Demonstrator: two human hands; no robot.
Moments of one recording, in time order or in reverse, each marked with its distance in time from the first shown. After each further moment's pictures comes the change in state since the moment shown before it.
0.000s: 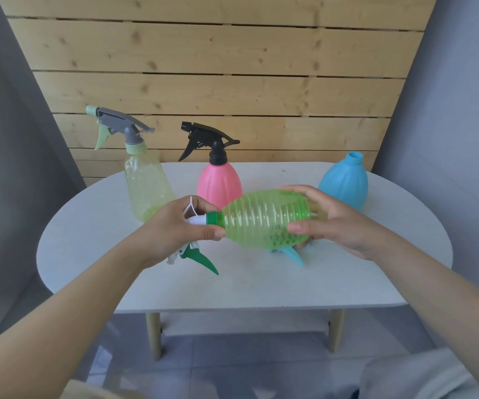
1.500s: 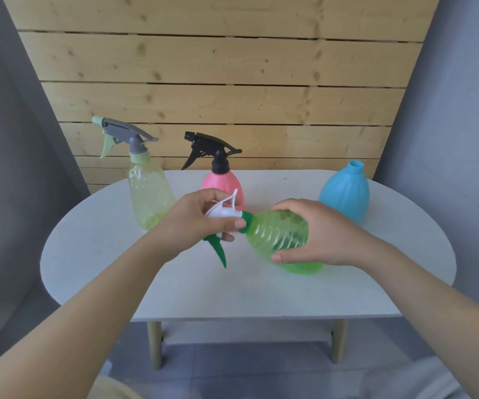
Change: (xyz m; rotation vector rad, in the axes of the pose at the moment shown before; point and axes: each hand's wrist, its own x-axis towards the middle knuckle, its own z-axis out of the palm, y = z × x) left_hand 0.017 0.017 0.011 -0.163 -0.016 0.099; right_hand 0.008 -0.016 0.016 -0.813 0.122 -0.133
